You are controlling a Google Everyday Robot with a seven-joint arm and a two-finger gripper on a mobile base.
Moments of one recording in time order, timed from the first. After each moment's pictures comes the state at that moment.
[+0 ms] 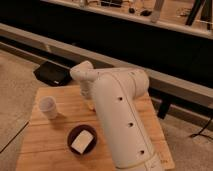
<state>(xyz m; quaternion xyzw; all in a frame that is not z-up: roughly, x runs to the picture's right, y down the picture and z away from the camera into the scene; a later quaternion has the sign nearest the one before) -0.078 0.105 0.916 -0.39 0.23 0.30 0.84</state>
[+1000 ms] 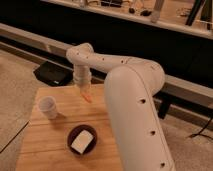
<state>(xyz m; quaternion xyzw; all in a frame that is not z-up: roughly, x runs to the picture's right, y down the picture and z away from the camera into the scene) -0.146 0.017 0.829 -0.37 0.10 0.38 0.84</state>
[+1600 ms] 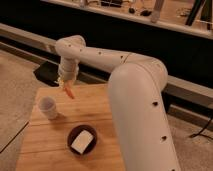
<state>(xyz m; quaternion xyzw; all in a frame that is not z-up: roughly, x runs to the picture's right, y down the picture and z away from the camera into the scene) -0.230 -0.017 0.778 -0.38 -0.02 0.41 0.83</state>
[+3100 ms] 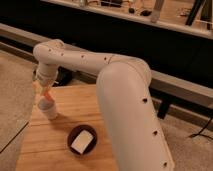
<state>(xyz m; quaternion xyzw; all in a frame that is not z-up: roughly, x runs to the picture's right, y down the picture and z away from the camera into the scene) -0.327 0.009 0.756 -0.39 -0.10 0.31 0.86</state>
